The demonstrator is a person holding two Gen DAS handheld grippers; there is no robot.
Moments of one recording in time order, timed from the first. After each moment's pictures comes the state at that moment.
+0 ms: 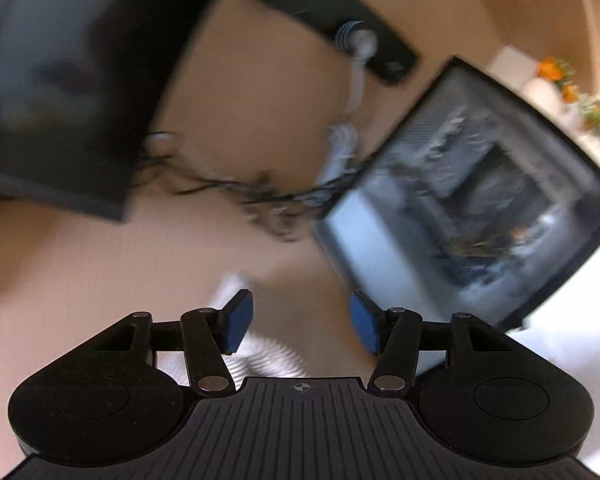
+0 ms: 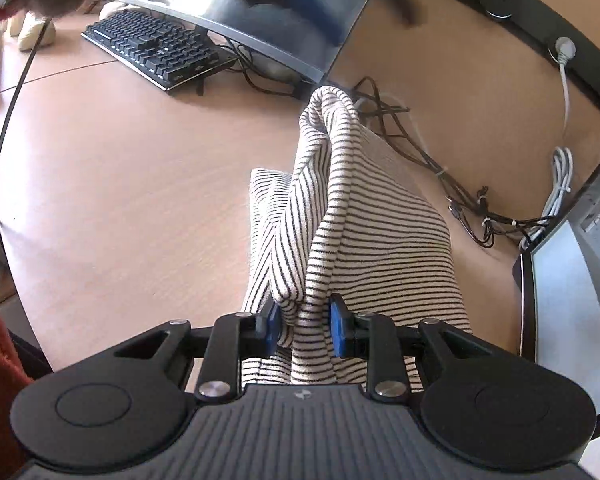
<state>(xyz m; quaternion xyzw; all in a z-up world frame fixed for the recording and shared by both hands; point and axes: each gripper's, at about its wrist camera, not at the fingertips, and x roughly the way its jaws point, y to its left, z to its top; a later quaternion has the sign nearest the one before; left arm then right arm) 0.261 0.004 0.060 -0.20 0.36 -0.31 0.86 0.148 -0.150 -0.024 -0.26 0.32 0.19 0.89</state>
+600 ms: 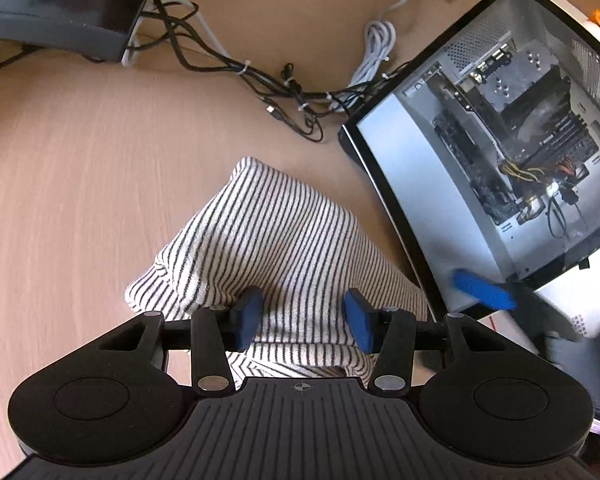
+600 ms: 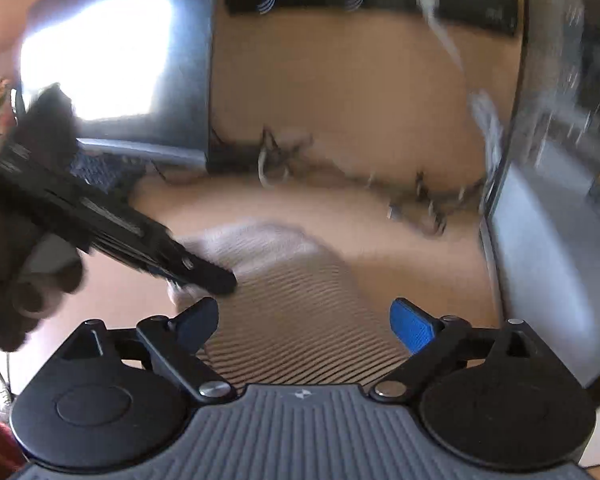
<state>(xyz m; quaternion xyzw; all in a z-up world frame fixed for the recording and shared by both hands) 0.278 -0.005 -0.038 -0.20 0.45 -0.29 0.82 0.200 -0.214 0.008 -0.05 0.33 0.14 0.93</state>
